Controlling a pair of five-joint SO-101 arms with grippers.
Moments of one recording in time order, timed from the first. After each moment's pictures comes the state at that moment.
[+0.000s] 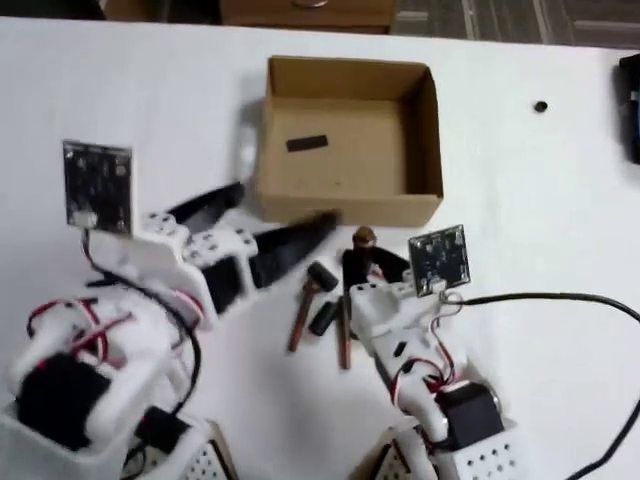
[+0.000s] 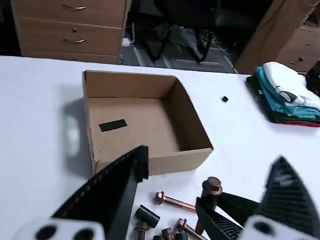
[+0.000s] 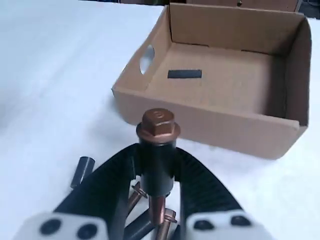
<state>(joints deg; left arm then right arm) 16.7 -59.5 20.4 70.6 21.2 -25.1 -88.6 73.1 51.8 -5.9</state>
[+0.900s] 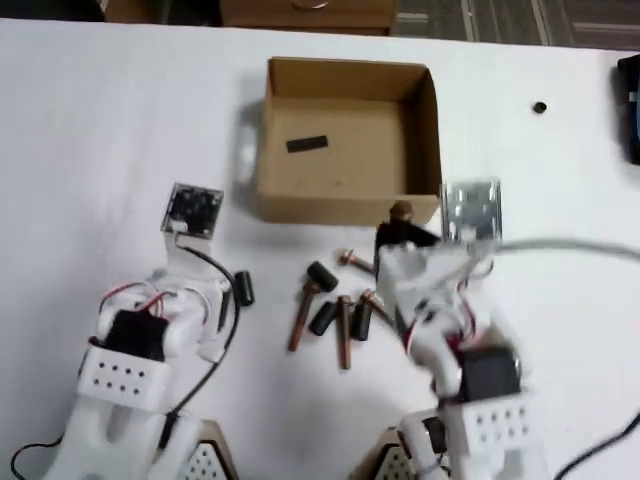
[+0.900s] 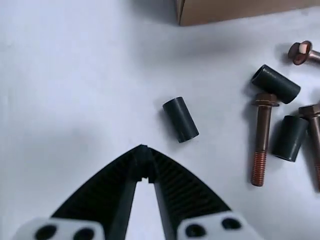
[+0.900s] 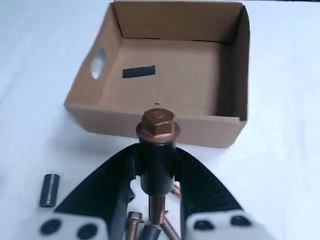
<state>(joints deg) 4.2 -59.5 64.7 63.5 3.2 -14.2 -62.4 50.5 57.1 -3.8</state>
